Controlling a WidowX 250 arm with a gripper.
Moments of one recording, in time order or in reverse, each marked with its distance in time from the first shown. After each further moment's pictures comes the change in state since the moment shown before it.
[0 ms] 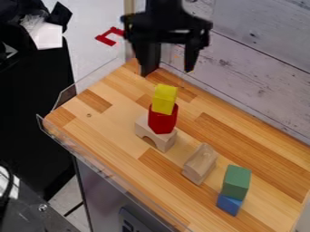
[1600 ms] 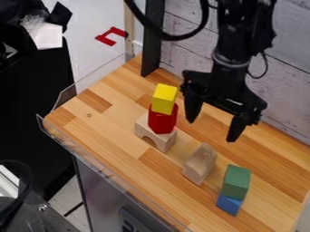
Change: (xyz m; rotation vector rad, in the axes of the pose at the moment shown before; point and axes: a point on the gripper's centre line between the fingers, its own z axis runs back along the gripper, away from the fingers) arm -0.053 -0.064 -0.060 0.000 0.197 -0.358
